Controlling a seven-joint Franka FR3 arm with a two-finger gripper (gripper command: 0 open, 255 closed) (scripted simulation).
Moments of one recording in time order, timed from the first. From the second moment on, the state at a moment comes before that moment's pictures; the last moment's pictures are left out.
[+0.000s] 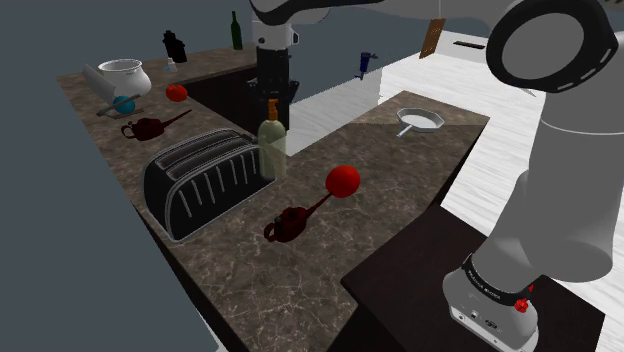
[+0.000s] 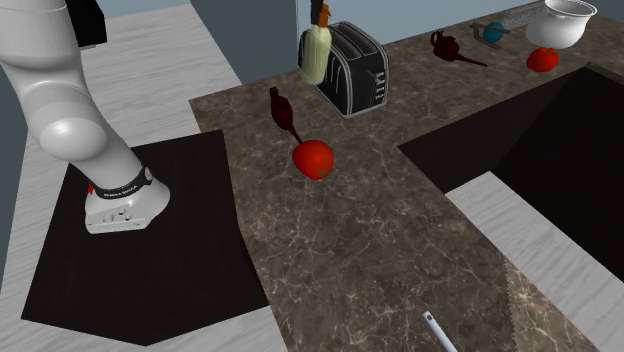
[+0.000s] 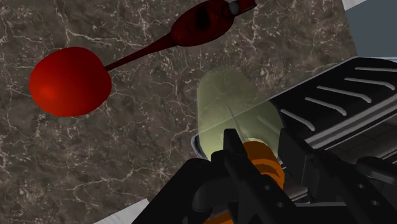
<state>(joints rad) 0.40 0.32 -0.09 -1.44 0.12 1.71 0.57</state>
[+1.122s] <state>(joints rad) 0.41 0.34 -0.08 -1.63 0.13 1.93 0.55</state>
